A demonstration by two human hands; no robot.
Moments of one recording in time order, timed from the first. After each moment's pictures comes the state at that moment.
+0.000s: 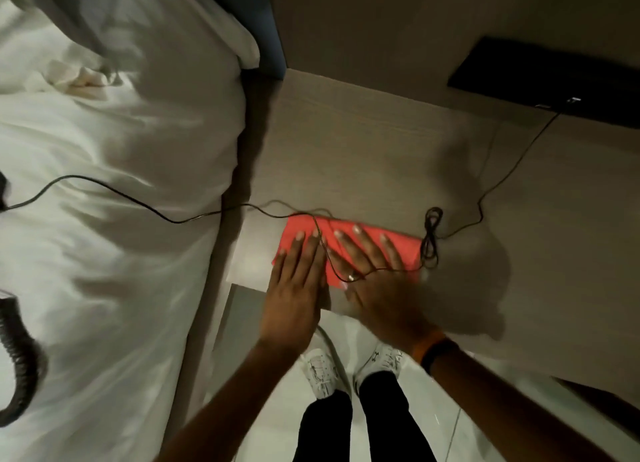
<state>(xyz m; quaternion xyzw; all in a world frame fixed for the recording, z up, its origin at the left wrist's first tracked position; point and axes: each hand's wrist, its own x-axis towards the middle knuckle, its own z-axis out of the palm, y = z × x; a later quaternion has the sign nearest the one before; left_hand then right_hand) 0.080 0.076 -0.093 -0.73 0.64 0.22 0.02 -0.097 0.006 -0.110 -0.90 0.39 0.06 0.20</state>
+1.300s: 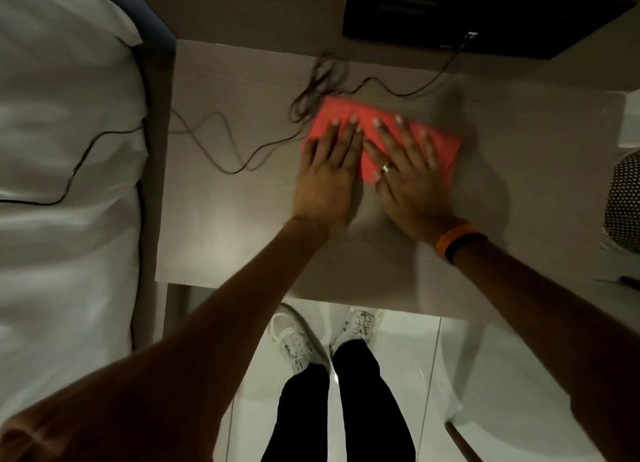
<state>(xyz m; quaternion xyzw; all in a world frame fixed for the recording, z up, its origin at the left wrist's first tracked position) -0.040 -0.096 -0.099 -0.65 0.73 0.20 0.05 -0.219 -0.118 -0.140 -0.87 0.49 0.01 0.07</state>
